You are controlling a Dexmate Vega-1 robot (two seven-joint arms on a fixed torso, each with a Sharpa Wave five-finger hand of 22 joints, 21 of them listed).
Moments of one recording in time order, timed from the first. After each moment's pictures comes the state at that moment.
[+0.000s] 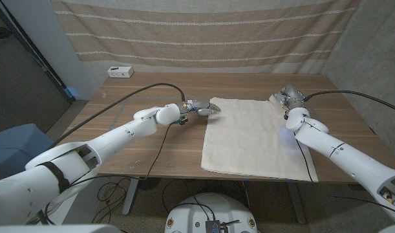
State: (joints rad) left arm 0.41 0.53 0.92 -1.21 0.40 -0.26 -0.15; left_hand 0.16 0.14 0.69 0.06 0.18 0.30 -0.04 0.17 0.18 0.23 -0.08 0.18 0.19 0.10 -0.04 0.17 0.17 0.01 0.13 0.34 0.19; right arm -0.74 -0.73 -0.57 -1.53 -0.08 -0.41 -0.51; right_hand 0.98 0.18 0.41 -0.14 0.21 1.06 0.09 0.50 0.22 0.79 -0.02 0.43 0.25 0.61 -0.06 0.43 0.36 0.47 0.04 0.25 0.18
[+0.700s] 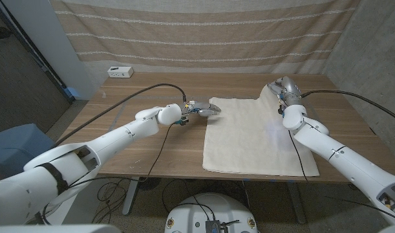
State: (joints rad) left arm 0.42 0.54 0.92 -1.27 0.41 -0.20 -0.17; left_hand 0.17 0.14 0.71 0.07 0.18 0.25 -0.04 0.17 0.18 0.18 -0.09 0.18 0.18 0.07 -0.02 0.17 0.17 -0.01 0.15 0.33 0.19; right arm -0.79 -0.71 -0.51 -1.58 -0.05 -0.26 -0.53; right_hand 1.00 0.16 0.43 -0.15 0.20 1.08 0.11 0.51 0.23 0.73 -0.03 0.43 0.28 0.53 -0.05 0.37 0.36 0.44 0.04 0.24 0.19
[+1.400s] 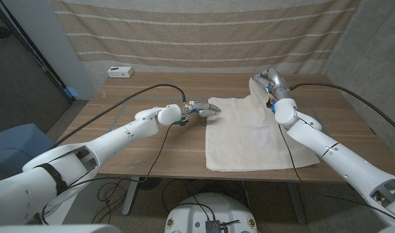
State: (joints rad) left arm 0.42 0.55 0.92 -1.26 0.40 -0.19 -0.18; left_hand 0.17 0.14 0.73 0.09 0.18 0.23 -0.05 0.17 0.18 0.15 -0.09 0.18 0.18 0.06 -0.01 0.17 0.17 -0.01 0.16 0.32 0.20; right arm -0.77 -0.66 -0.52 -1.68 -0.08 -0.20 -0.46; right_hand 1.01 0.16 0.44 -0.16 0.20 1.08 0.12 0.51 0.23 0.73 -0.04 0.44 0.29 0.53 -0.05 0.35 0.35 0.43 0.05 0.24 0.19
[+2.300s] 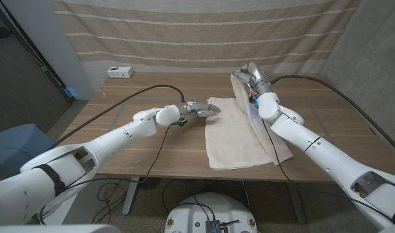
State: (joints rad) left arm 0.42 0.55 0.92 -1.25 0.39 -0.20 -0.17; left_hand 0.17 0.14 0.73 0.10 0.18 0.21 -0.06 0.17 0.18 0.14 -0.09 0.18 0.18 0.05 -0.01 0.17 0.17 -0.02 0.16 0.32 0.20; right arm -0.68 -0.56 -0.61 -1.68 -0.11 -0.22 -0.42; right_hand 1.01 0.15 0.44 -0.16 0.20 1.09 0.12 0.51 0.23 0.73 -0.03 0.46 0.29 0.53 -0.05 0.35 0.36 0.42 0.05 0.24 0.19
